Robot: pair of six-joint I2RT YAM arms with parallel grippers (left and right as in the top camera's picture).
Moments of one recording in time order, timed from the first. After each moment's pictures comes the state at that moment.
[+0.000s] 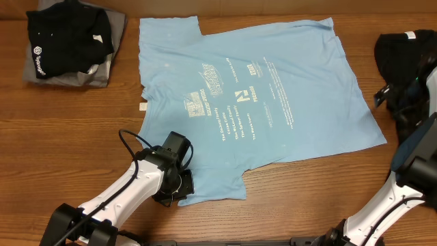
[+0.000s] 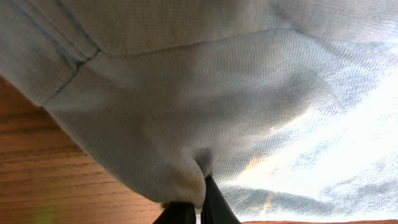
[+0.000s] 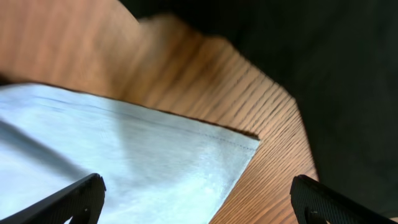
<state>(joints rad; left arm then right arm) -0.44 1.44 0.63 -0.78 0.20 -0.61 -0.50 2.15 1.77 -1.26 0.05 0.46</state>
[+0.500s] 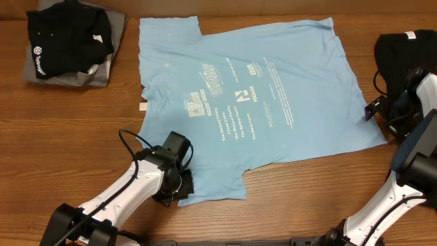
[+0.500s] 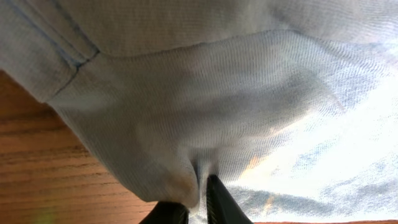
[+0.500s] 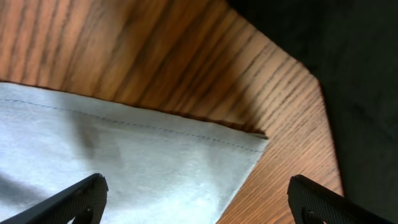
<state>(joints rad) -0.44 1.44 0.63 -0.78 0.20 -0.61 -0.50 2.15 1.65 -1.19 0.05 0.50</state>
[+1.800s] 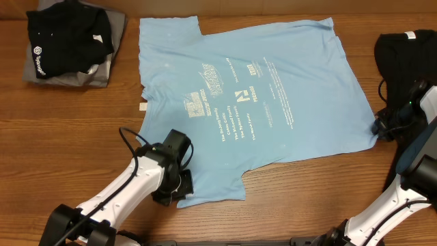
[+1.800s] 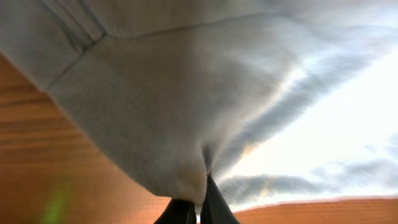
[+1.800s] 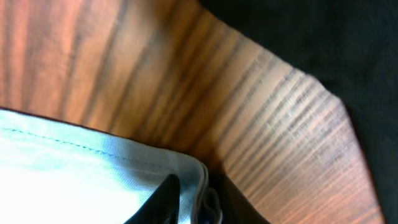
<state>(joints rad) -0.44 1.44 0.70 -0.91 0.20 -0.60 -0.56 2.13 1.52 -1.05 -0.05 0.51</state>
